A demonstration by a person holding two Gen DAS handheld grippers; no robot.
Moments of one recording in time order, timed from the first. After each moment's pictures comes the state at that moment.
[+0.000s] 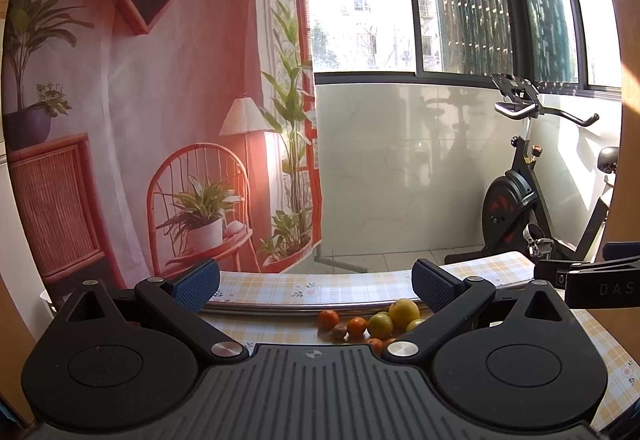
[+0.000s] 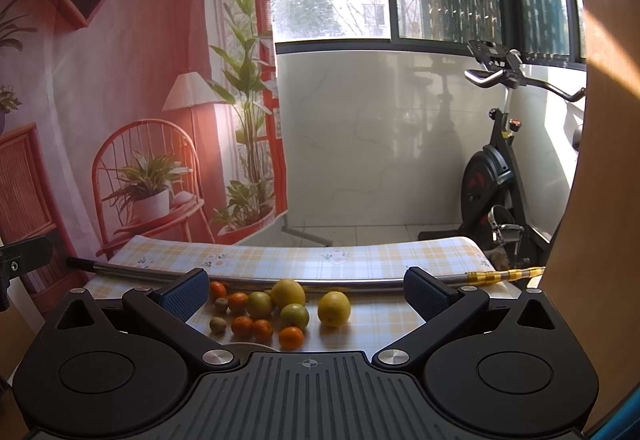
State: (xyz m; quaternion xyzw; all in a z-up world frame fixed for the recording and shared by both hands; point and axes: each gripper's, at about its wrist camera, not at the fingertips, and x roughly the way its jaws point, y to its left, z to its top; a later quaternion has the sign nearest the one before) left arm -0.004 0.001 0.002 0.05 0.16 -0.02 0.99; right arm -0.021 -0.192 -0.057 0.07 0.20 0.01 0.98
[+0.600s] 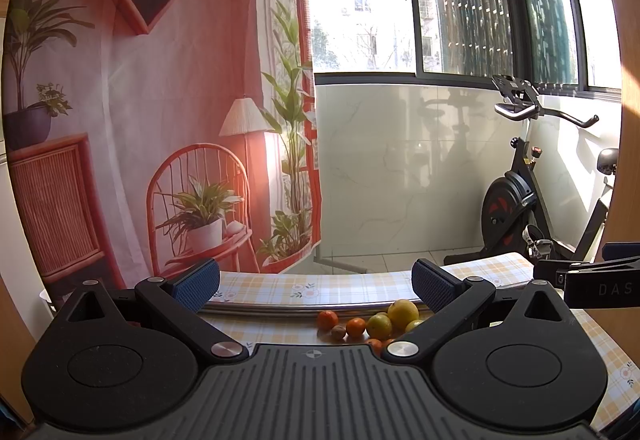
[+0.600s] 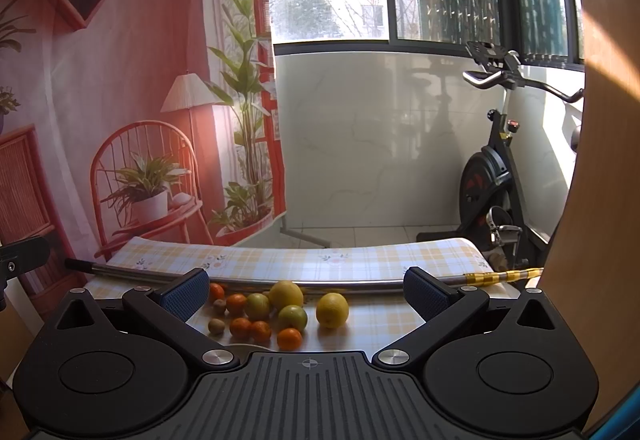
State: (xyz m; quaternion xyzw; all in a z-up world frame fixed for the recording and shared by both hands) left arm -0.004 0.000 0.002 0.05 0.16 -0.02 0.99; right arm -0.022 -0.191 -0.055 0.07 0.20 0.01 0.98
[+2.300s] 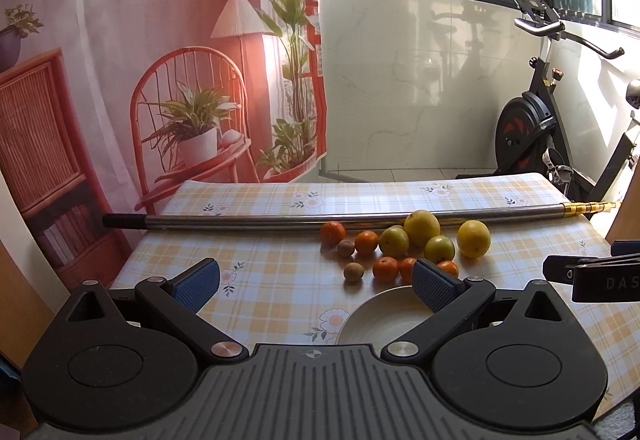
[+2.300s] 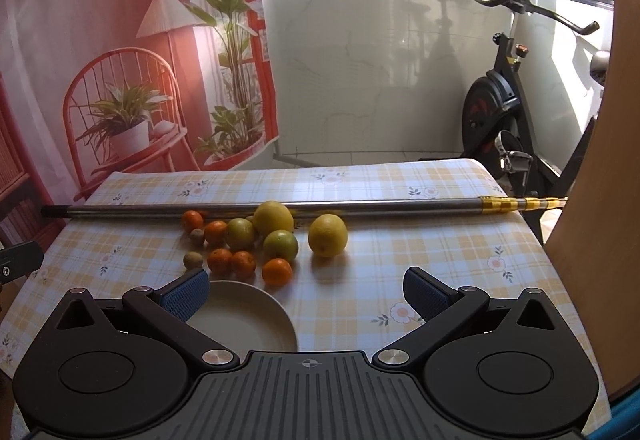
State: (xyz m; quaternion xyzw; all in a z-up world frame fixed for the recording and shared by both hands) left arm 0.068 0.013 -0.066 0.06 0.30 -0.01 0.95; right arm 0.046 -0.186 -0.134 0.08 0.32 0.00 0.94
